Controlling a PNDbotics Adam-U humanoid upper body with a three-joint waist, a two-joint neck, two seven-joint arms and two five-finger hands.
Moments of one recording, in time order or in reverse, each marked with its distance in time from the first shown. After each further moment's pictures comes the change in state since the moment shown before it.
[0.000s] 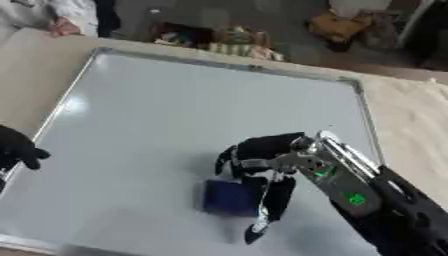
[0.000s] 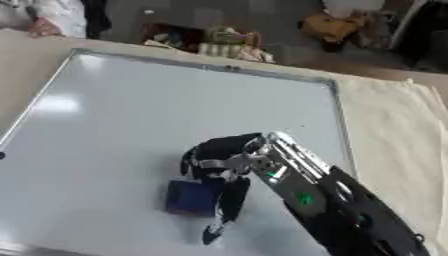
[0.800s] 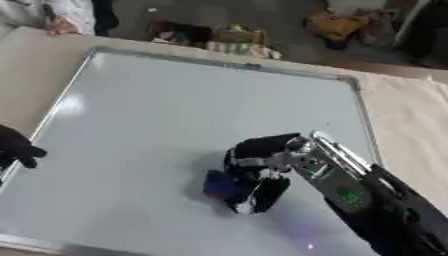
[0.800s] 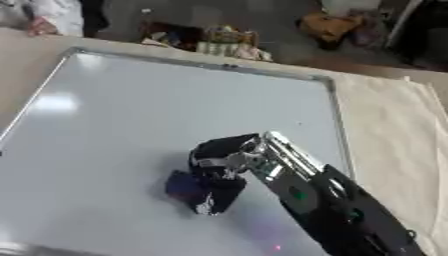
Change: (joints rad) left arm 0.000 0.000 0.000 0.000 0.001 -0.003 -0.002; right arm -0.001 0.017 0.011 0.060 0.014 0.020 -0.001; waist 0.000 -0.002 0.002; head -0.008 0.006
